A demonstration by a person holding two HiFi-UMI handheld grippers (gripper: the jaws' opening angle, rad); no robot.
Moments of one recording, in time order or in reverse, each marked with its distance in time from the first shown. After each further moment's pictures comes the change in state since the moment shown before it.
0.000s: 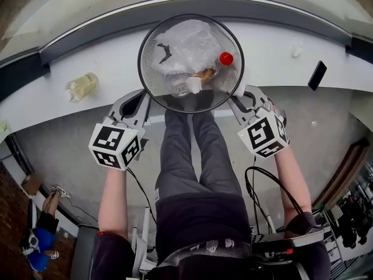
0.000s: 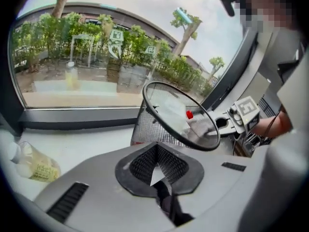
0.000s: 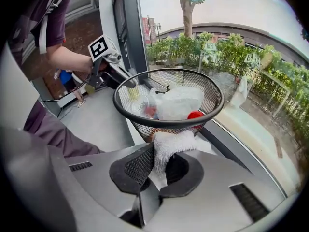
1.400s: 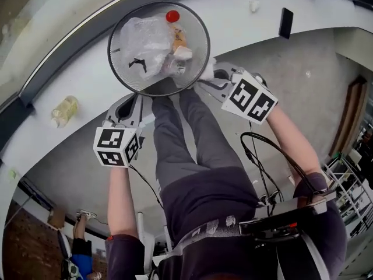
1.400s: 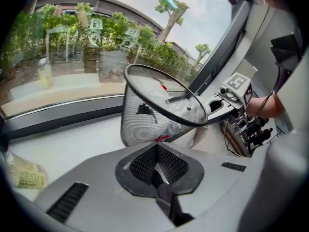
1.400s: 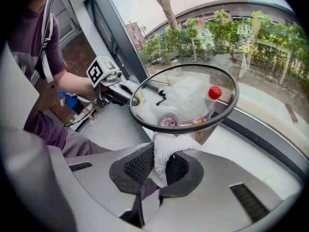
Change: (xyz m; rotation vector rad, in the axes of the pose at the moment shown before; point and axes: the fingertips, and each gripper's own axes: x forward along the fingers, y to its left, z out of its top) left arm 0.029 -0.060 -0.028 0.125 0.143 -0.134; right arm -0.031 0.027 -0.024 0.239 0.017 0.191
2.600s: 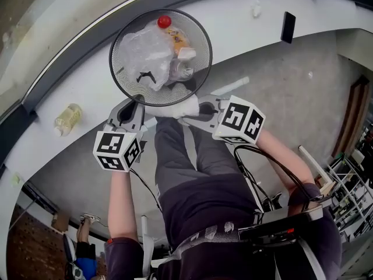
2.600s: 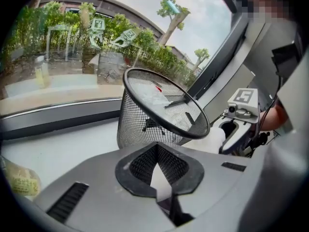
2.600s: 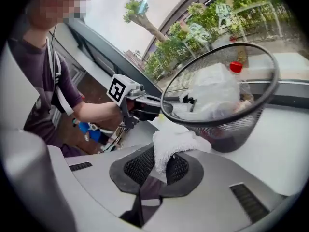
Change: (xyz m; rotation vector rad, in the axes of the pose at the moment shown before) left arm 0.005 0.015 0.018 -0.020 -0.036 -0.031; right arm 0.030 0.078 0.031 0.264 -0.179 0.300
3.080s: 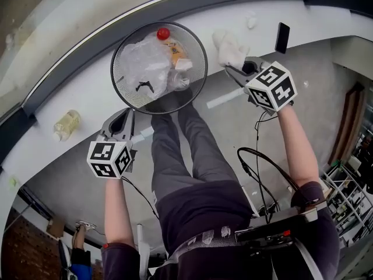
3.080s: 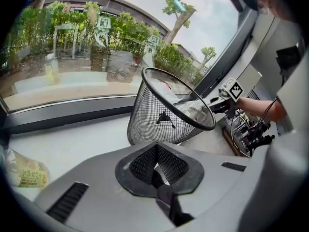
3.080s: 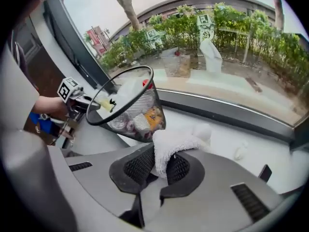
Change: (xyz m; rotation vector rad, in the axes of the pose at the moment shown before) left arm -0.017 0.024 -0.015 -0.037 0.029 0.059; right arm -0.142 -0.165 0.007 0.022 0.115 -0.567
